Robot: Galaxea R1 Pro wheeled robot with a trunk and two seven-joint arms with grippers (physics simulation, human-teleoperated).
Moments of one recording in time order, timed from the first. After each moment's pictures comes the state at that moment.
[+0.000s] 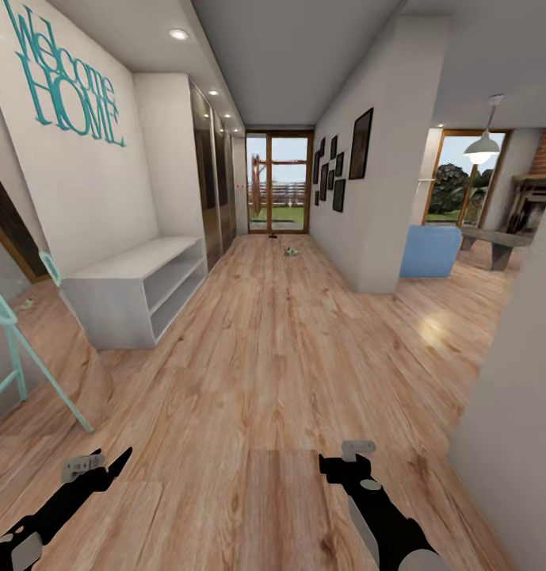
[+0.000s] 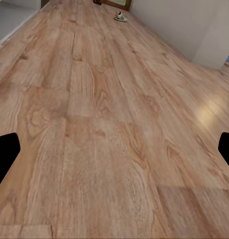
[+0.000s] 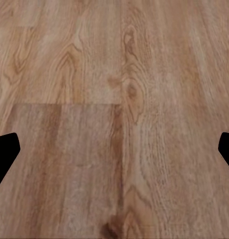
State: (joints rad) left arm -0.61 0.38 -0.14 -0.02 0.73 -0.56 -0.83; right arm -0.50 0.11 -0.02 -0.53 0.07 0.07 -0.07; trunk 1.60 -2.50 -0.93
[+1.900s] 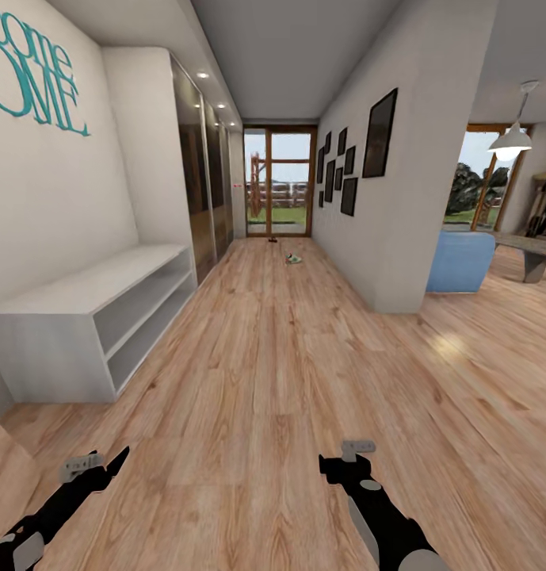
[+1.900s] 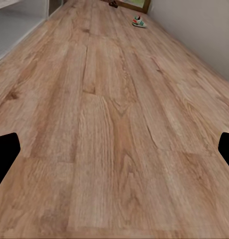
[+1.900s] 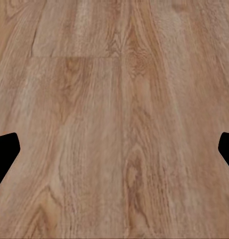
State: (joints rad) left arm -0.61 0.38 -0.15 -0.02 0.73 -0.56 -0.76; right arm -0.50 0.11 -0.02 -0.53 0.07 0.07 -0.07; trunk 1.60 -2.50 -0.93
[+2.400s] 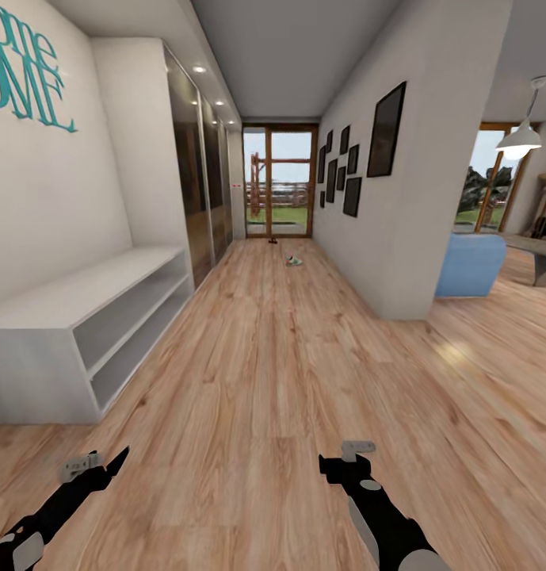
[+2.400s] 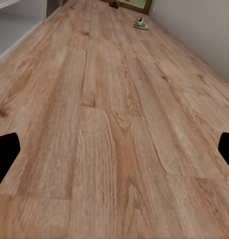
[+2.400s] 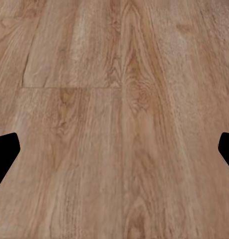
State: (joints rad) left arm -0.61 0.38 -0.15 -0.02 0.73 -0.56 -0.76; right arm -0.50 0.11 -0.02 -0.53 0.07 0.07 -0.07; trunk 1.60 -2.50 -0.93
